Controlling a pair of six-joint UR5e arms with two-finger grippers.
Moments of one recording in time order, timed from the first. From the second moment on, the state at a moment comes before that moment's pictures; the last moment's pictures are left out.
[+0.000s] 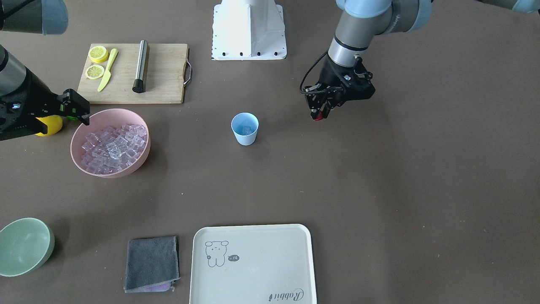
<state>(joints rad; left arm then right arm) -0.58 -2.08 -1.96 -1.61 -1.82 -1.46 1.06 -1.30 1.96 -1.80 2.26 0.46</state>
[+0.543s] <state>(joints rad) -0.50 -2.34 -1.82 -1.52 -1.81 -1.58 1.11 -1.35 1.96 -1.80 2.28 0.37</state>
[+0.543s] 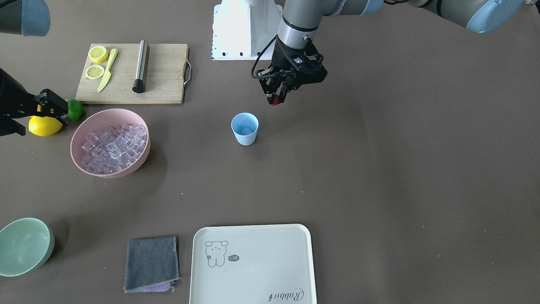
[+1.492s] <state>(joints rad) -0.46 -2.38 -1.67 -1.62 -1.77 -1.59 1.12 -1.37 1.97 -1.79 2.28 0.36</state>
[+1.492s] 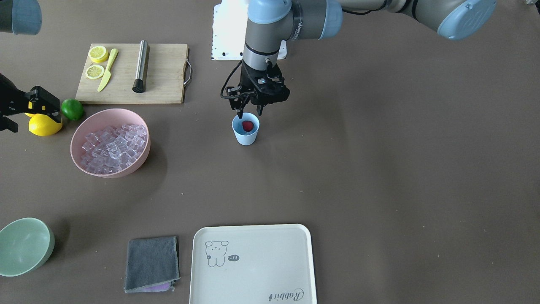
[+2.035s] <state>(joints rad) -0.59 -2.28 -1.80 -1.52 -1.86 -1.34 1.16 -1.41 1.96 -1.79 2.28 0.28</state>
